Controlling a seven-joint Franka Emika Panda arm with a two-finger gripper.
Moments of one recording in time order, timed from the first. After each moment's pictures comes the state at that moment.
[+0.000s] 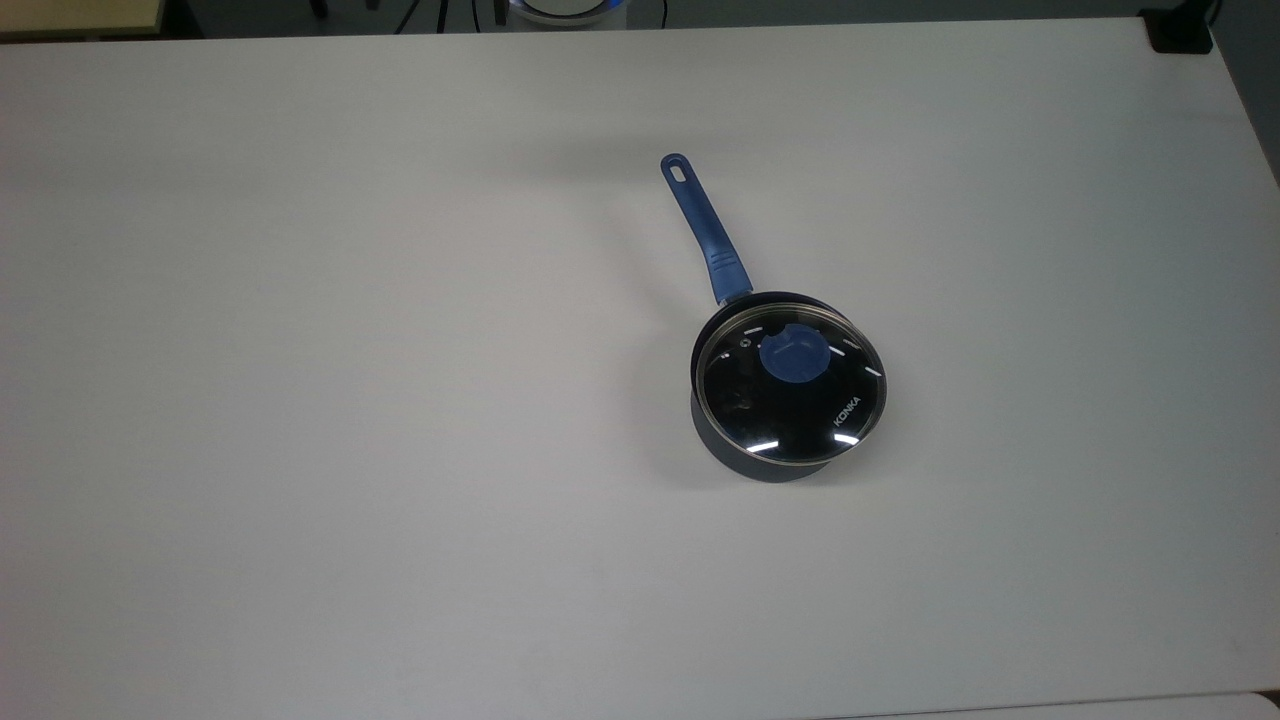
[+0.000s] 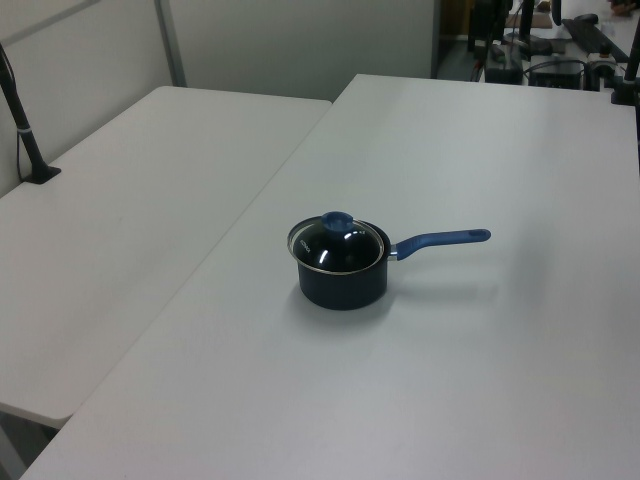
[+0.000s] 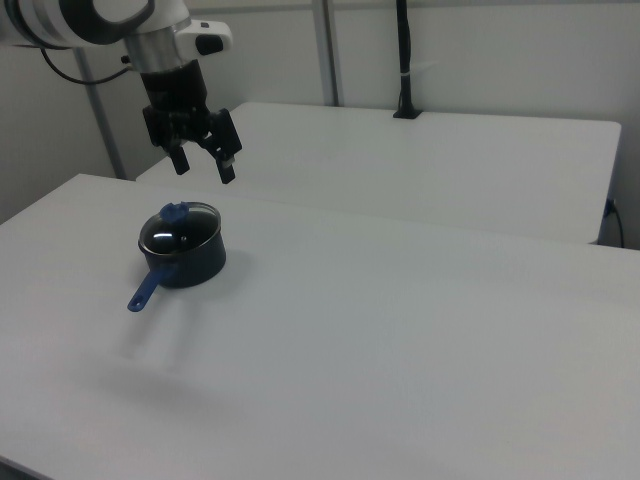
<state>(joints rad) -0.05 -0.04 0.01 -1.59 -0.06 1.60 0.03</state>
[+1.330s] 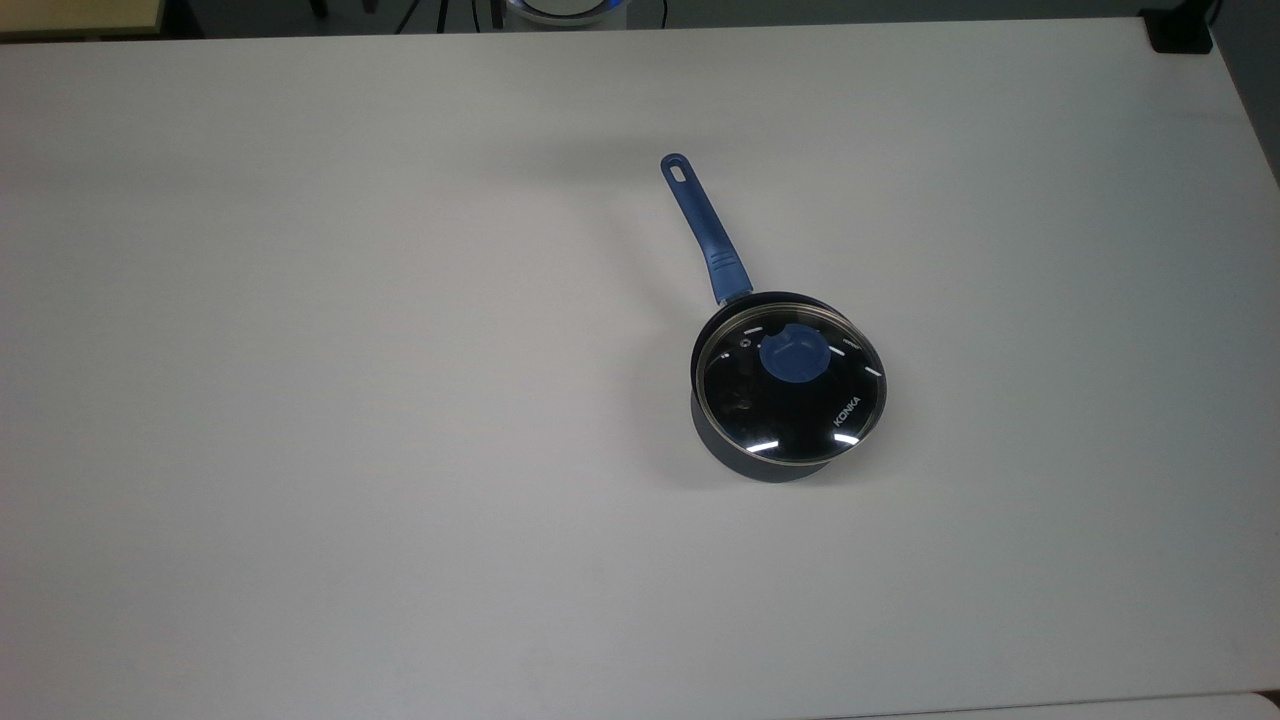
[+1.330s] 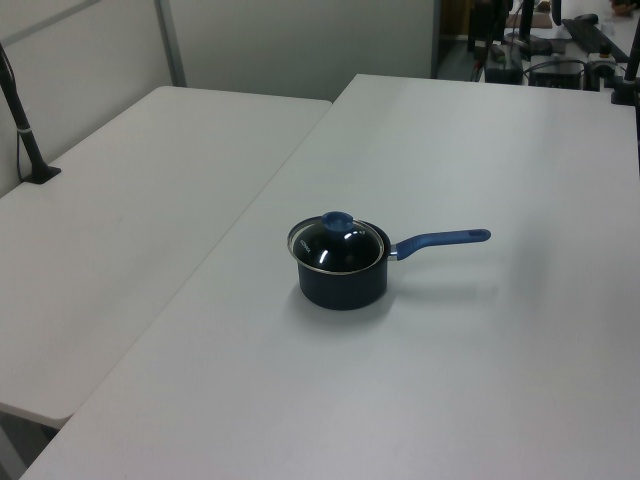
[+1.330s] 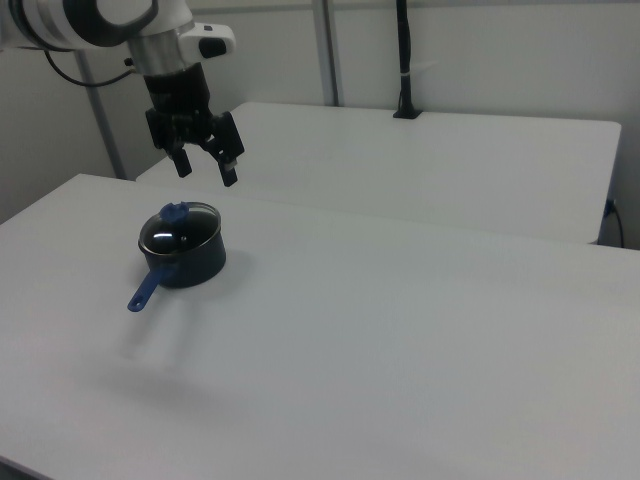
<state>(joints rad) -0.05 -0.03 0.01 -1.59 -0.06 1.60 0.03</state>
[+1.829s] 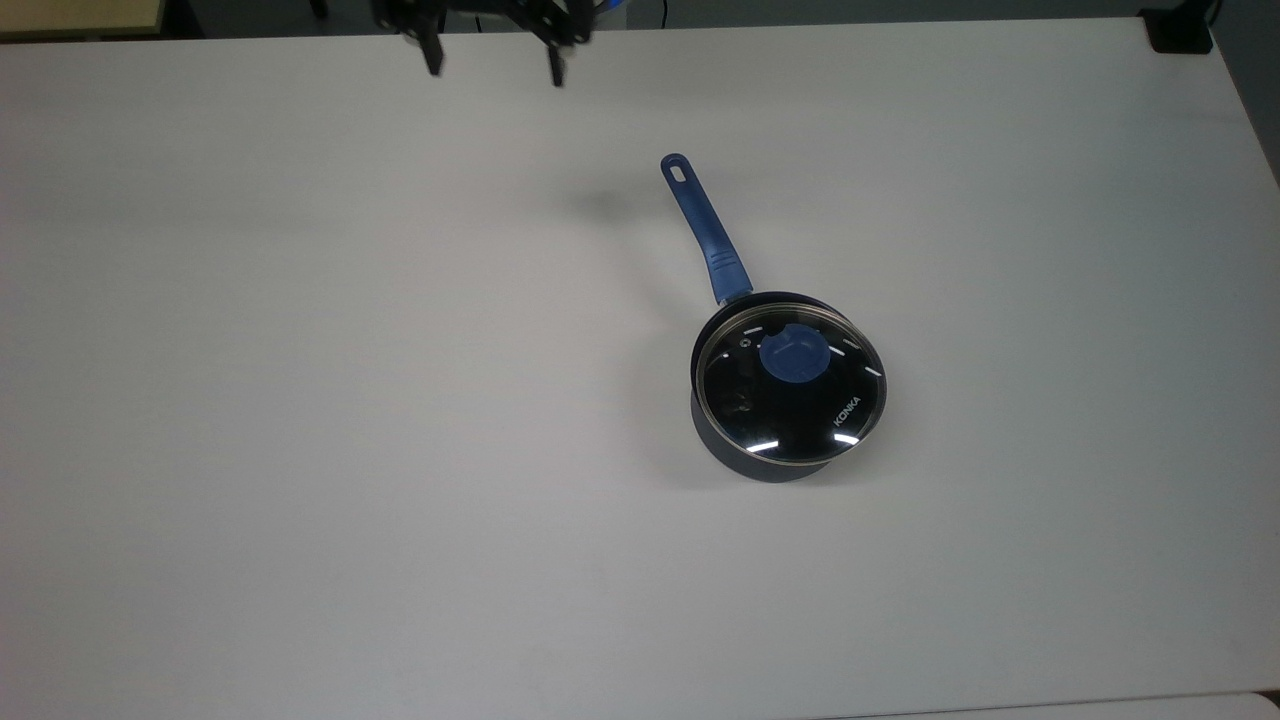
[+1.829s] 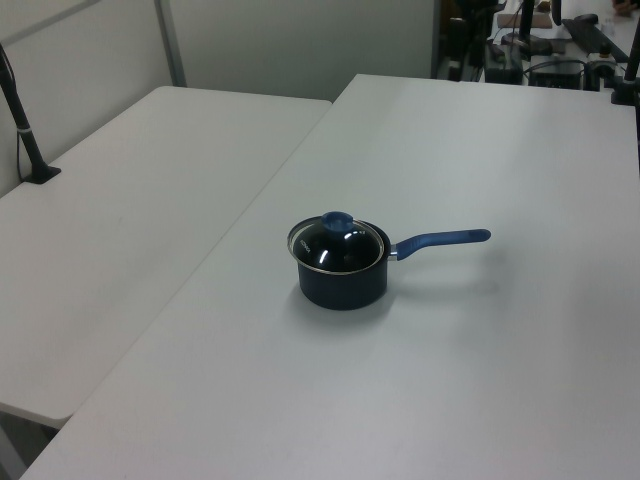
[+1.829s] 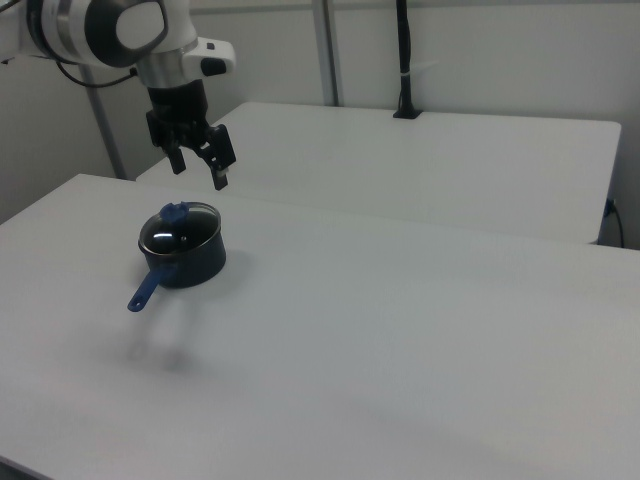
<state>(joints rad) -0.02 0.04 0.02 -1.59 0.05 1.70 0.11</state>
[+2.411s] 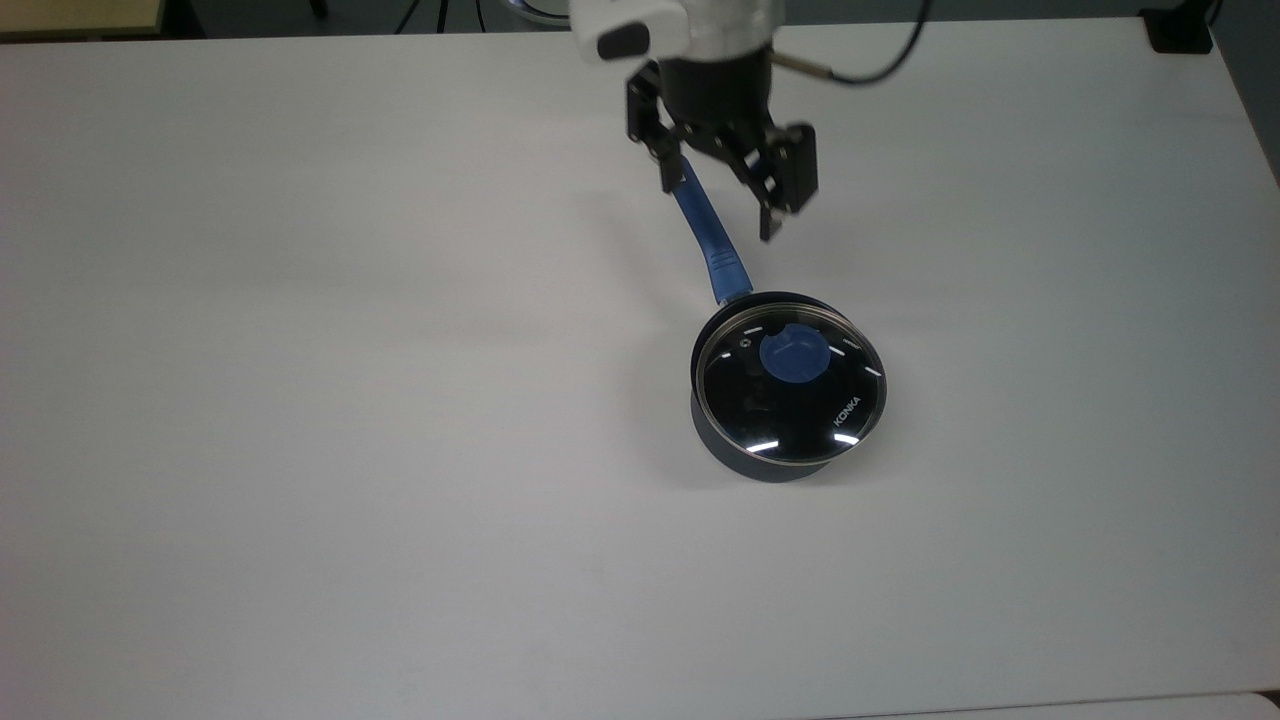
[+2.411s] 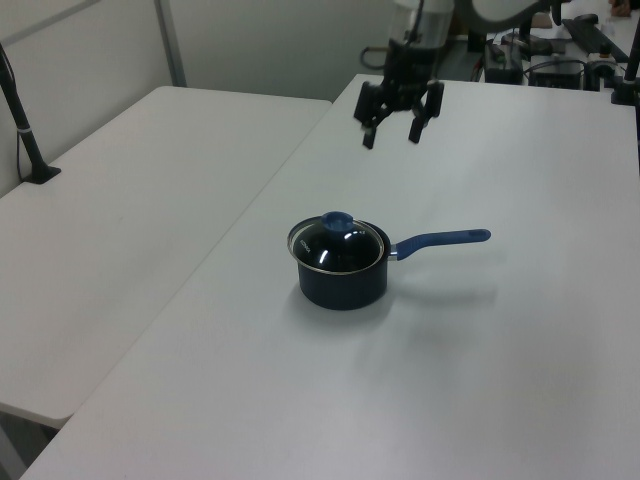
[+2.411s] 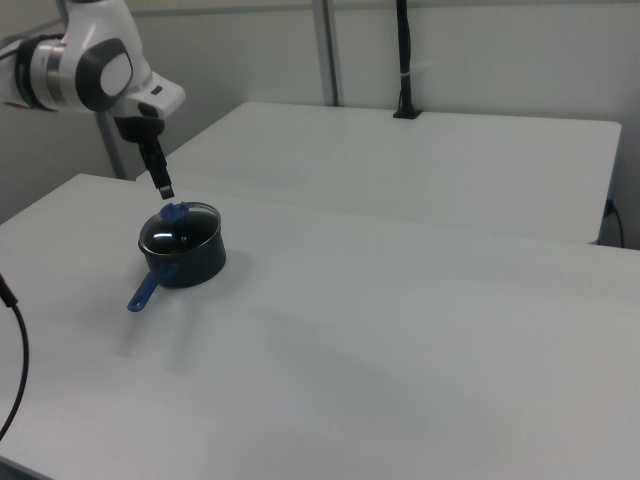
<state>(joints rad) 0.23 0.22 0.03 -1.56 0.06 1.99 0.90</state>
